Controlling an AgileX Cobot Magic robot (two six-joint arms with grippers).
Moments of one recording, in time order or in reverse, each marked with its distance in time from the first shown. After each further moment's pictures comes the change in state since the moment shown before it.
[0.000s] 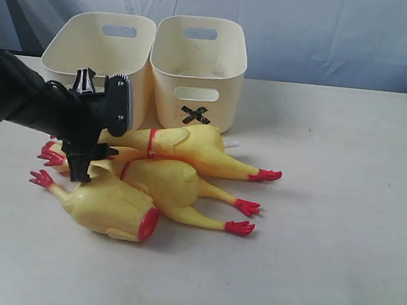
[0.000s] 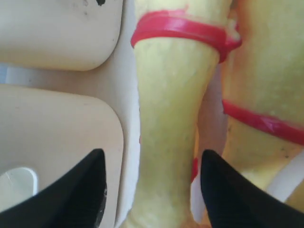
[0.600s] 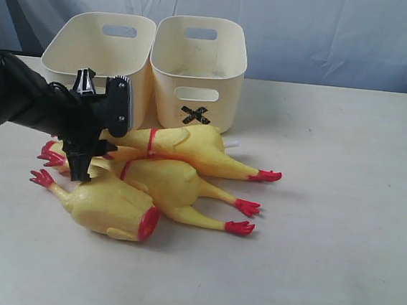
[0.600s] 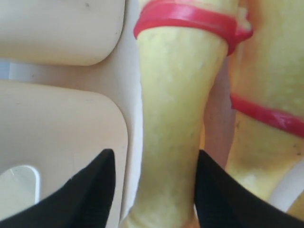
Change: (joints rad) left arm 0.000 0.014 -0.004 0.009 -0.030 0.000; right arm 0.000 0.000 0.000 0.000 0.000 0.000
